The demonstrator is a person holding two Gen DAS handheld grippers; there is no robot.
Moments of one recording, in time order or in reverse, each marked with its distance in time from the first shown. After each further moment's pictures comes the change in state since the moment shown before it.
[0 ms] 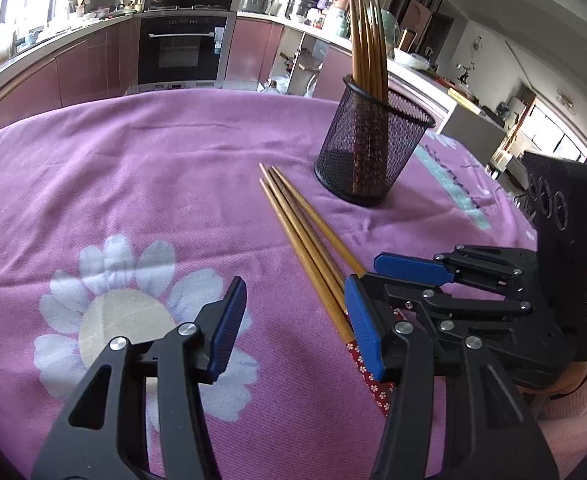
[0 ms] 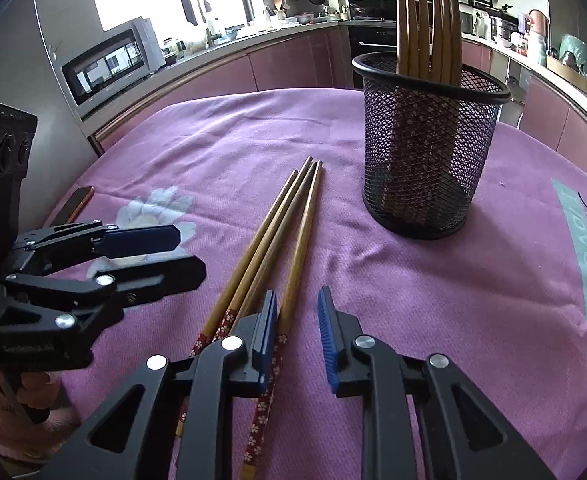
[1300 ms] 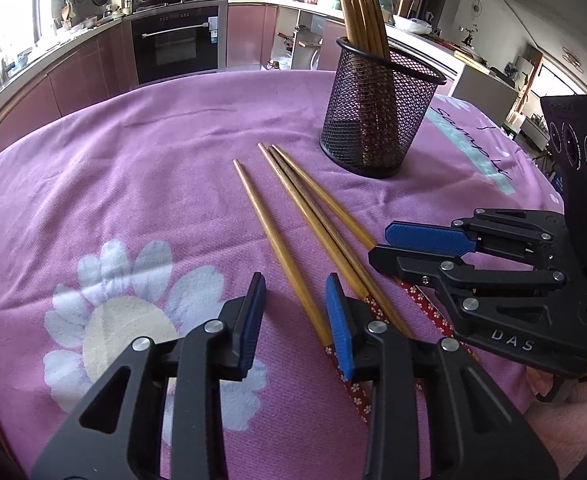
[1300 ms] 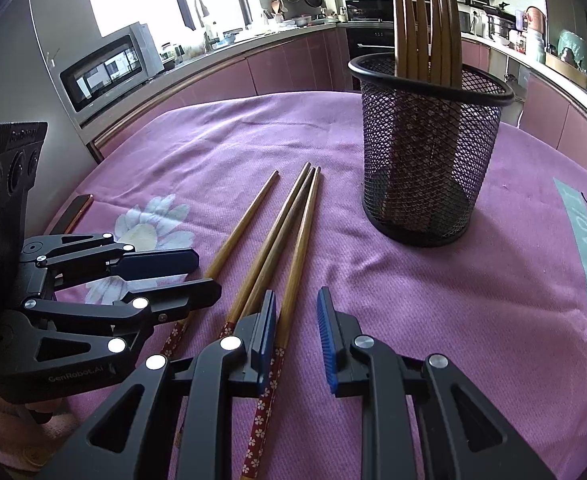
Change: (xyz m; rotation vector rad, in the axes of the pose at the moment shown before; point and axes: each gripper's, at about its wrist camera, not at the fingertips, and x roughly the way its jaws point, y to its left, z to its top) left arm 0.022 -0.011 0.000 0.097 0.077 0.082; right arm 0.001 -0.004 0.004 0.015 -0.009 0.010
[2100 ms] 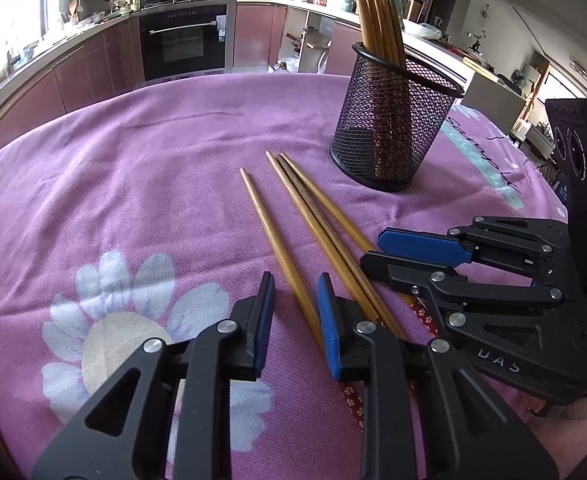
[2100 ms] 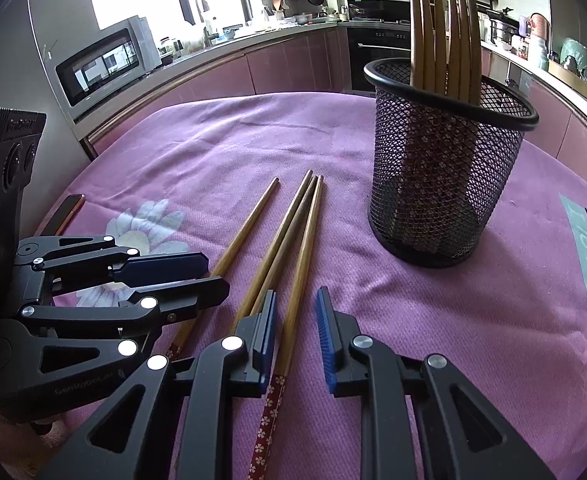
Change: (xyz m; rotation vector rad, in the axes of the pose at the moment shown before) left arm 0.007 0.004 0.010 -0.032 -0.002 0.011; right arm 0.012 0.005 0.011 -0.014 0.008 -0.026
